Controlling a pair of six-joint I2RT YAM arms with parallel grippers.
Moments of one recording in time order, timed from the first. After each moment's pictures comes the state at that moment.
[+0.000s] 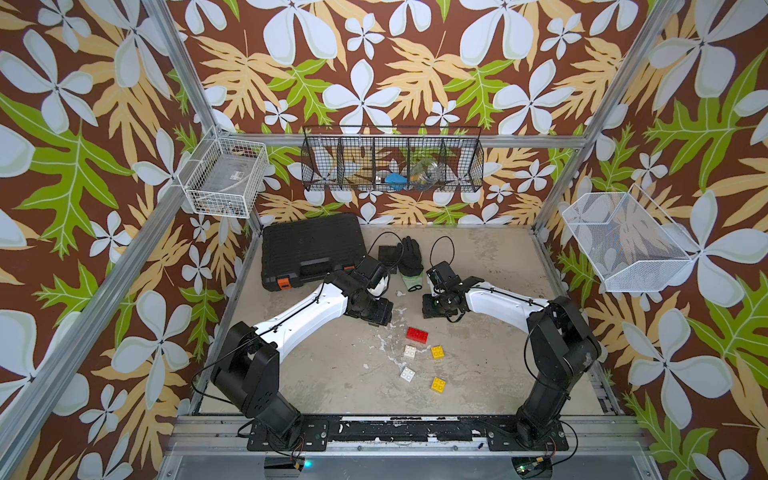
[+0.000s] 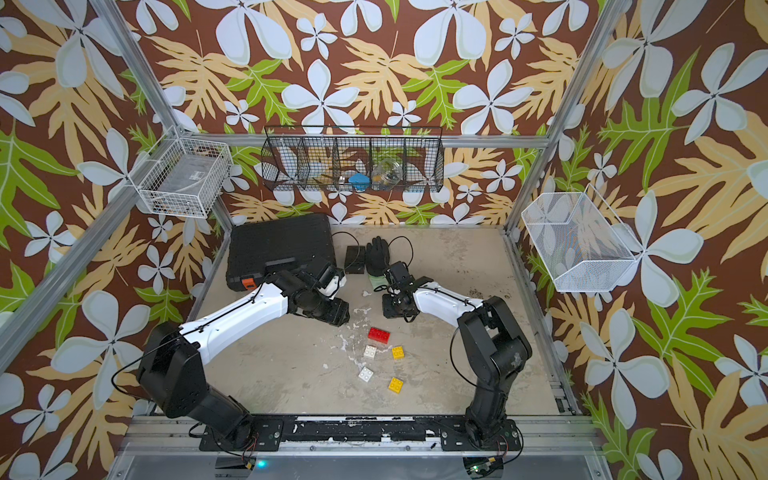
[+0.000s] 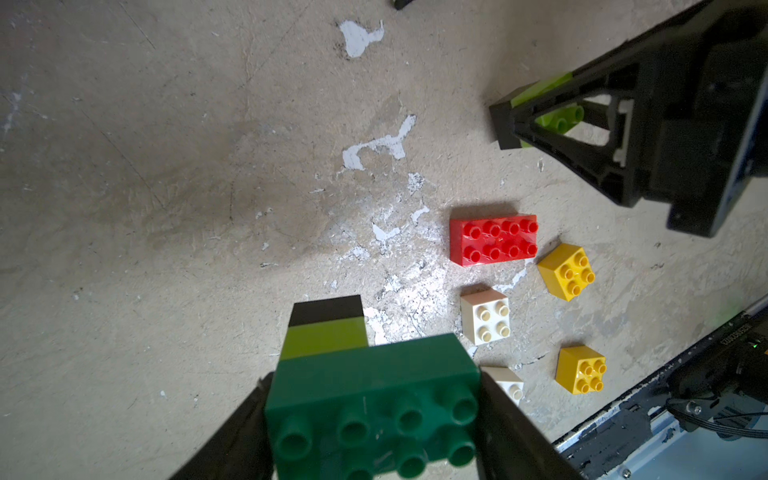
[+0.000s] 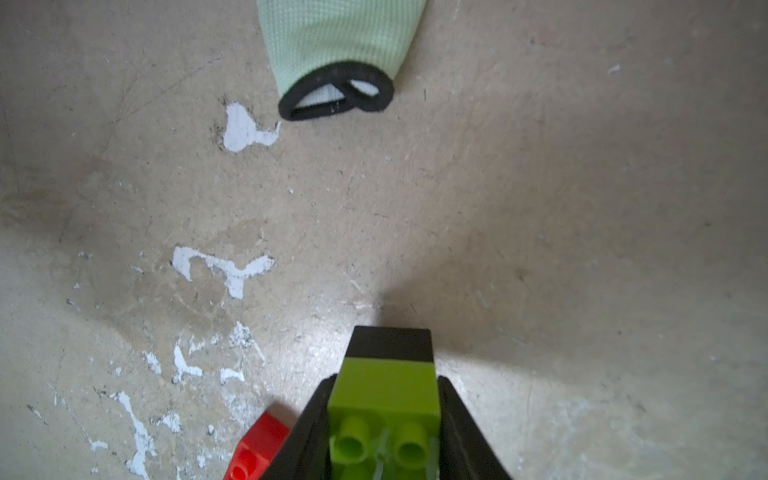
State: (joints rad) left arm -0.62 1.58 1.24 -0.84 0.13 -0.30; right arm 0.54 1.81 1.16 -0.51 -0.04 0.45
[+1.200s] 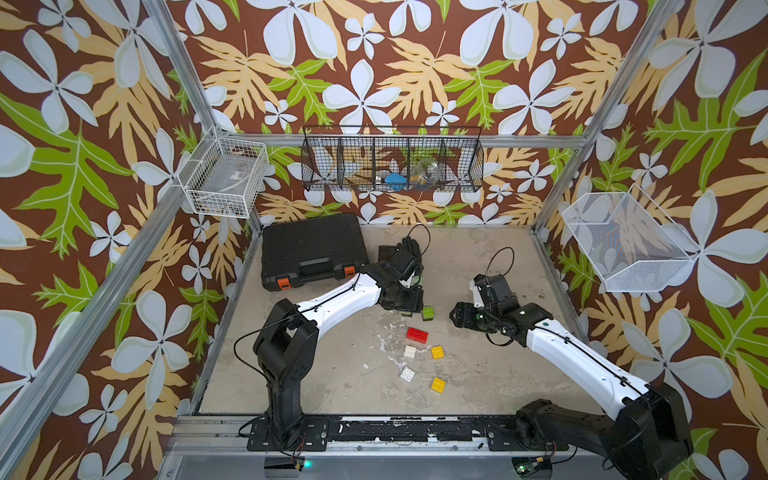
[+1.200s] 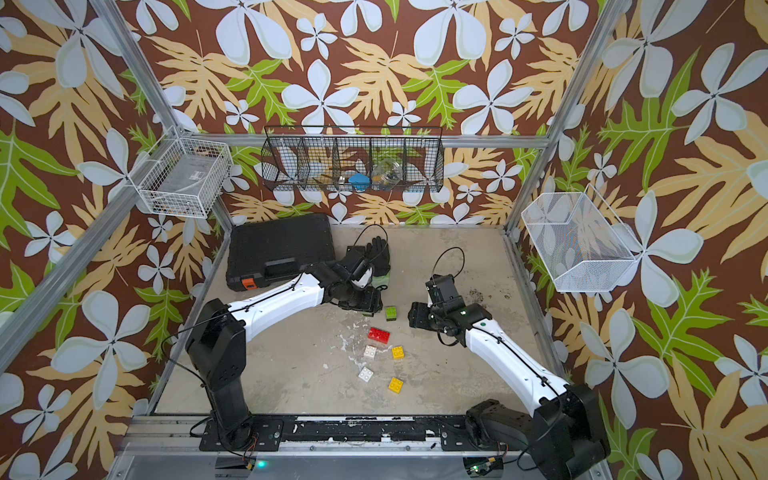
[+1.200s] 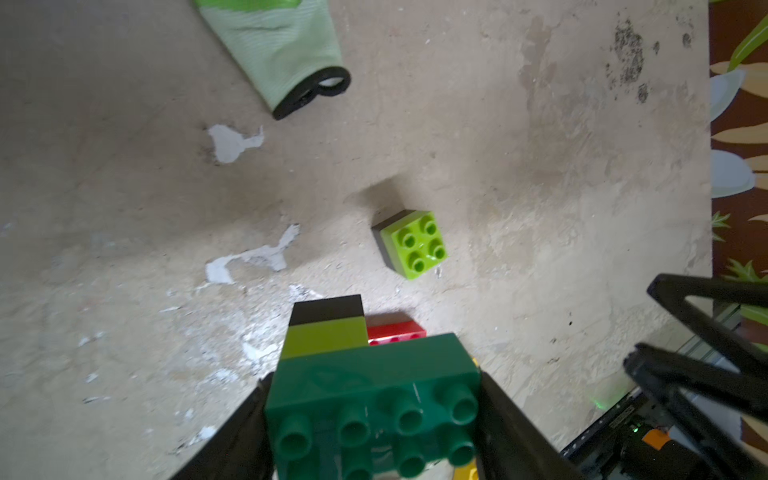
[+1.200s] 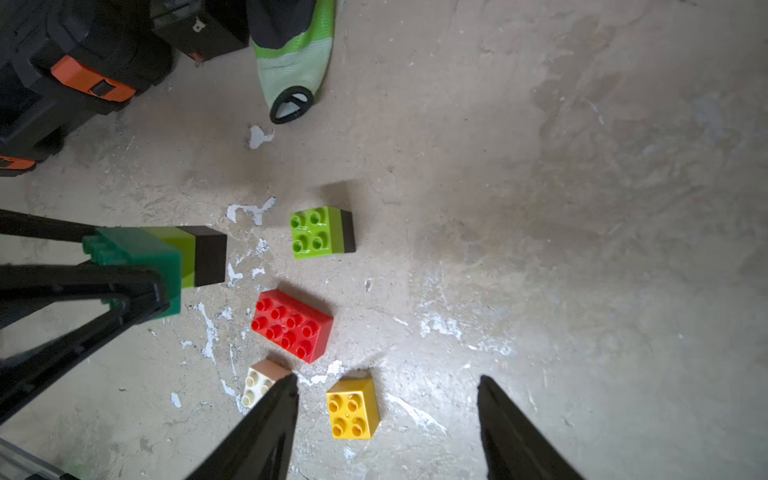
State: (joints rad) left arm -0.75 1.87 1.51 -0.71 0.14 -0.56; right arm 0.39 1.19 0.82 -0.60 -0.09 0.52
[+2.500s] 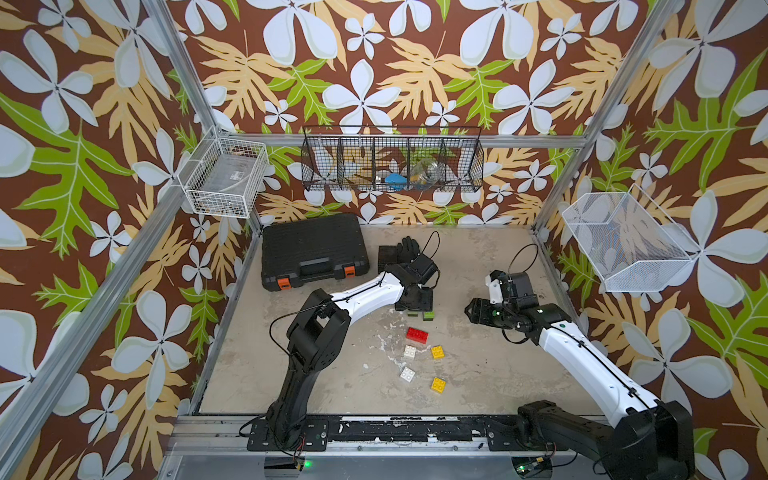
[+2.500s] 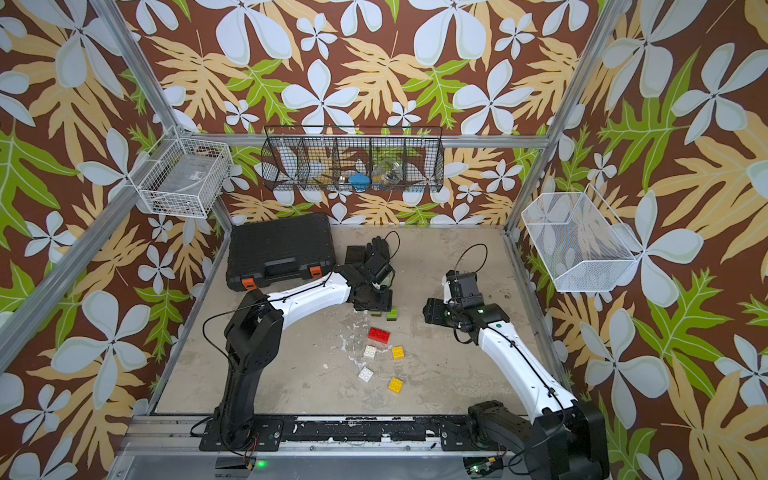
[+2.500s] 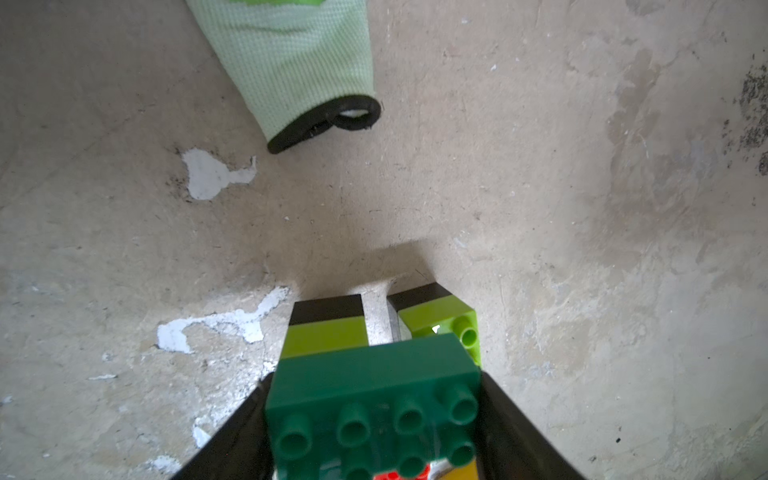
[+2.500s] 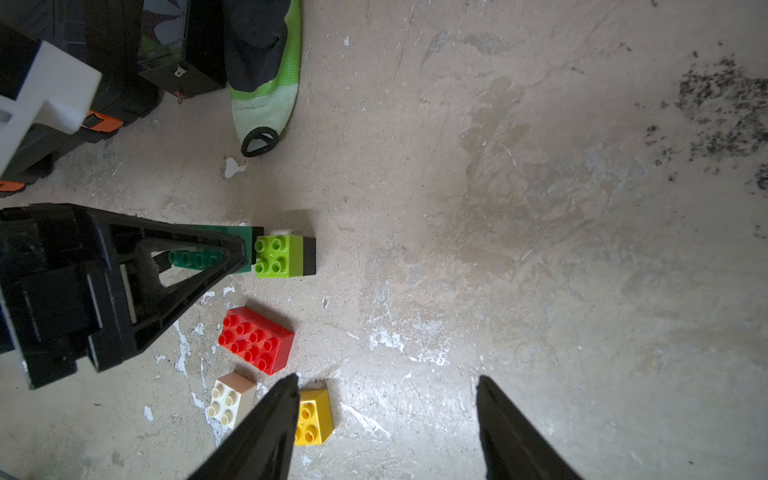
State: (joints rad) left arm -0.79 2.09 1.67 -0.74 0.01 -0.69; right arm 0.23 1.15 0.82 -0.62 -0.15 0.37
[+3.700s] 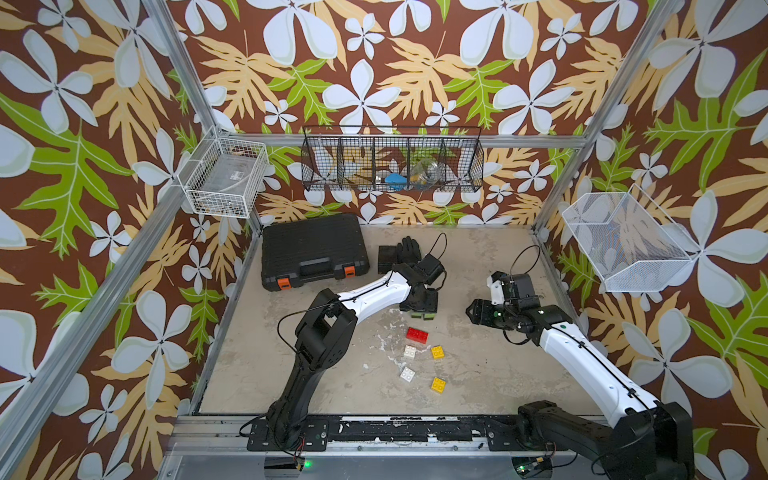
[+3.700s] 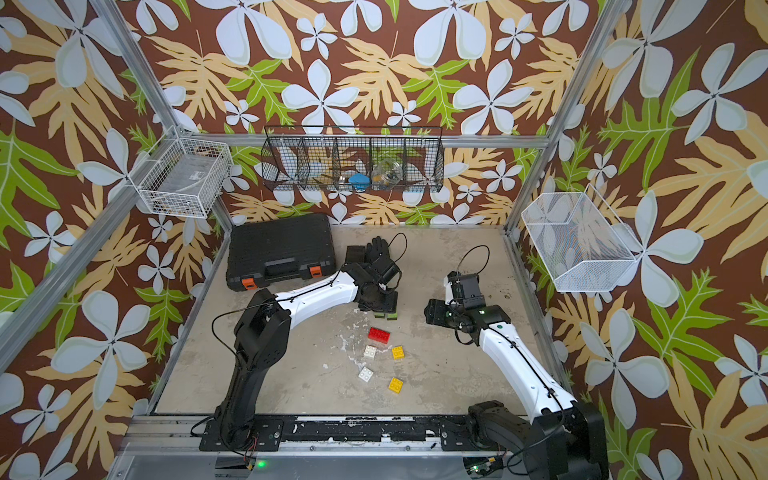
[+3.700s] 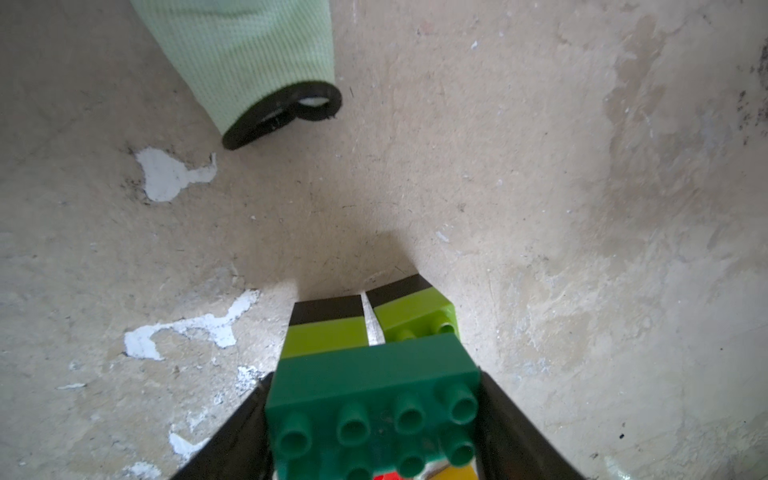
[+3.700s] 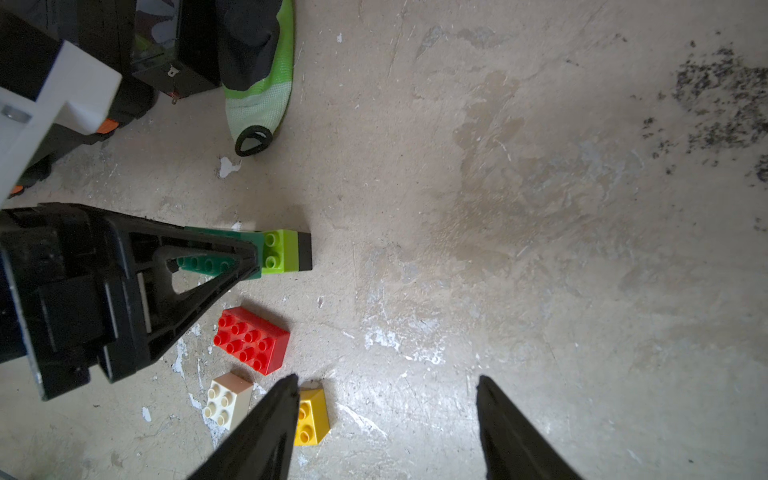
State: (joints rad) left arm -0.82 2.14 1.77 -0.81 0.01 -0.67; right arm 0.21 1.14 0.81 -0.61 -0.17 0.37
